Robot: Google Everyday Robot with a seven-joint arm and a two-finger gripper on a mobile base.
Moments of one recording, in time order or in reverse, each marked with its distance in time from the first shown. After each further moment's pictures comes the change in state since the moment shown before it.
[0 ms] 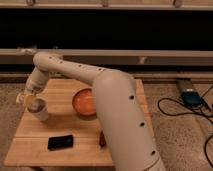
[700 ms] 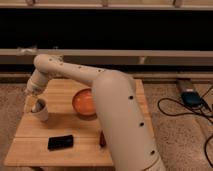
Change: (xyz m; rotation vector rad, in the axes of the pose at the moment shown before) arm 0.010 -0.002 0.003 0.022 0.005 0.018
